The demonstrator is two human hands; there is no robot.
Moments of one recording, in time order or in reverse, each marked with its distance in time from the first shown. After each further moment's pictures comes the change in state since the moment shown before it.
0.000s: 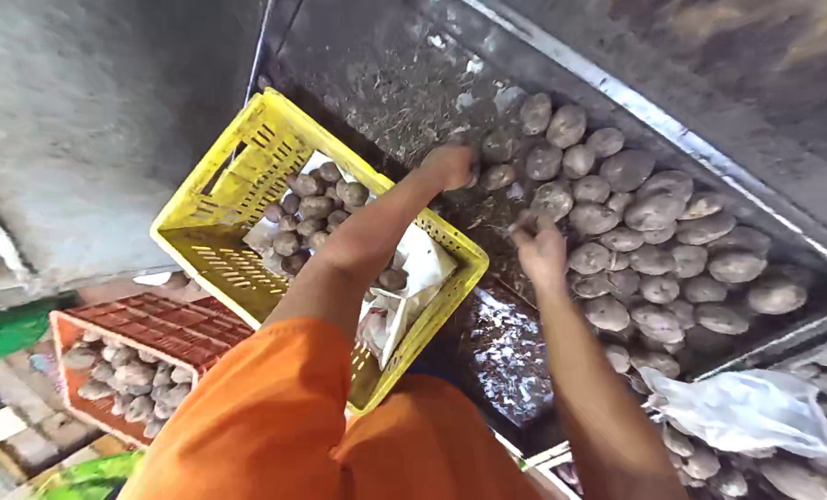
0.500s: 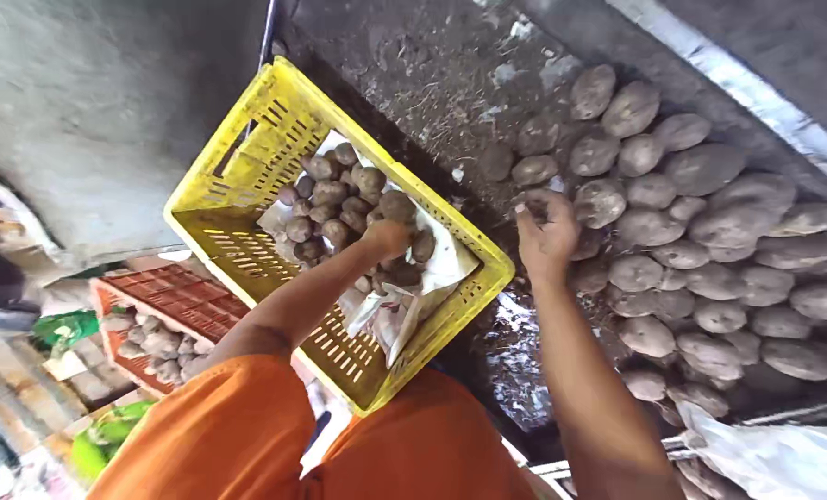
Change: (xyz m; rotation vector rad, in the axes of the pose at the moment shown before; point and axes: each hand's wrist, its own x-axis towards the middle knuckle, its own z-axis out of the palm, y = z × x) left_hand -0.139 -0.123 0.099 0.148 -0.294 -0.220; right_hand 0.029 -0.013 0.055 0.152 0.175 -0.376
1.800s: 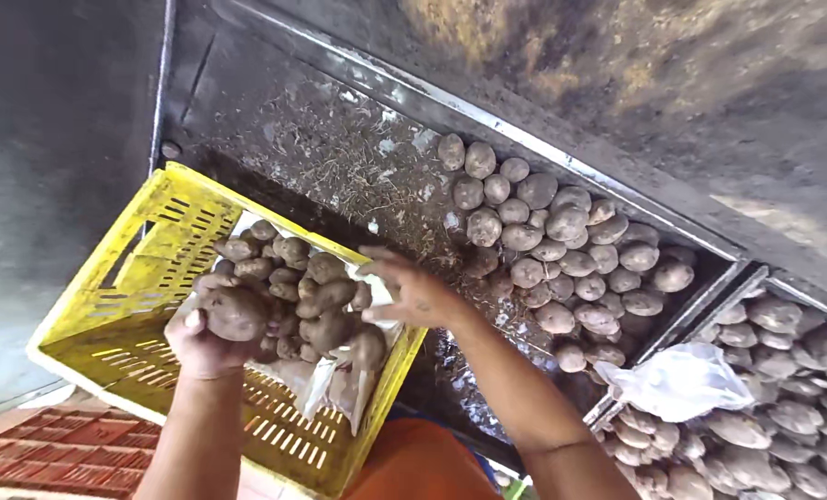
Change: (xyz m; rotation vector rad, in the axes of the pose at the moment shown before) left_hand -0.136 -0.034 -0.063 -1.722 0.502 0.891; right_hand -0.007 -0.105 -0.018 0.233 -0.696 -0.111
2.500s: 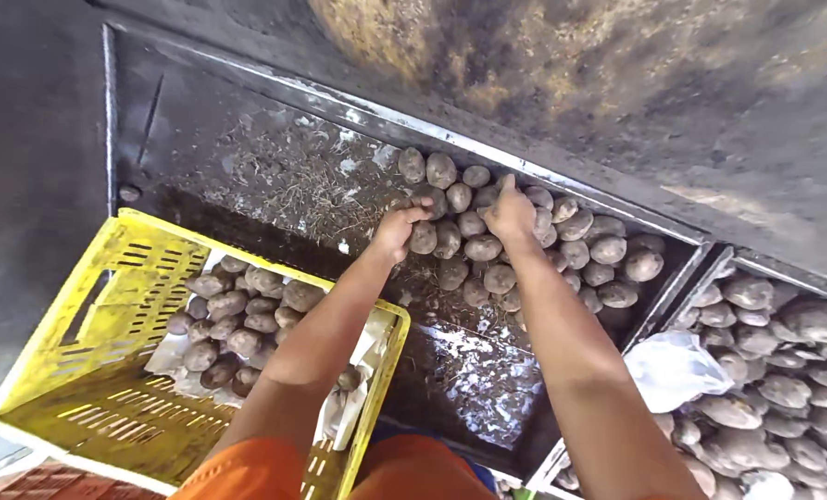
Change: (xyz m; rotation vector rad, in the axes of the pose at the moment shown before) left_hand 0.209 -0.206 0.189 0.193 0.041 -0.656; right_hand -0.021 0.133 -0.211 -0.773 0.676 0.866
